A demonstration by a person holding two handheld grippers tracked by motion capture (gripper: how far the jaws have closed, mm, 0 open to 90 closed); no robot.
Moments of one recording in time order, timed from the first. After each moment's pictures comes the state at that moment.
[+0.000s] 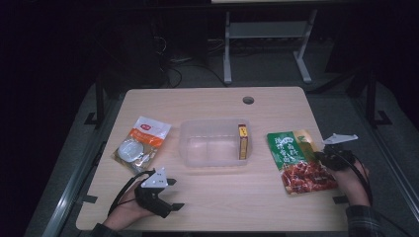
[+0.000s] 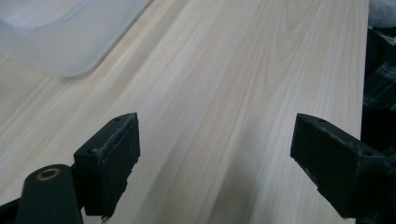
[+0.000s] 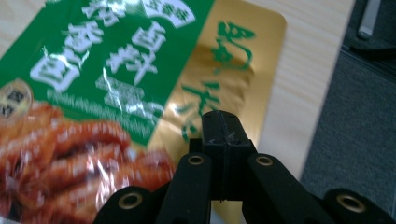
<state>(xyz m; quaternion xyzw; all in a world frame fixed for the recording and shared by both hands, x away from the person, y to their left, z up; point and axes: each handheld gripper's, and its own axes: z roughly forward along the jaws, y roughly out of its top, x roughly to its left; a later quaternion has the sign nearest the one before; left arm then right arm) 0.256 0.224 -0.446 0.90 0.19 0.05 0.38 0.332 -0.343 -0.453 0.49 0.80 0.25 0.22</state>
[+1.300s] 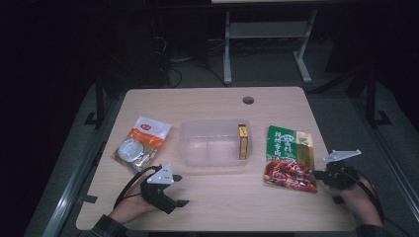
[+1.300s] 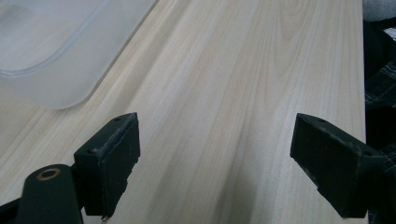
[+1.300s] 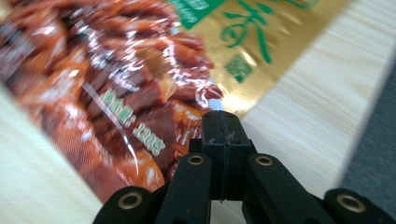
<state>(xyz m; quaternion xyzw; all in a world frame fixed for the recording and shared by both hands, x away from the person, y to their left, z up) 0.269 0.208 -0.444 0.91 0.16 0.04 0.38 0.287 -0.334 -0.458 0.46 0.84 0.26 0.14</state>
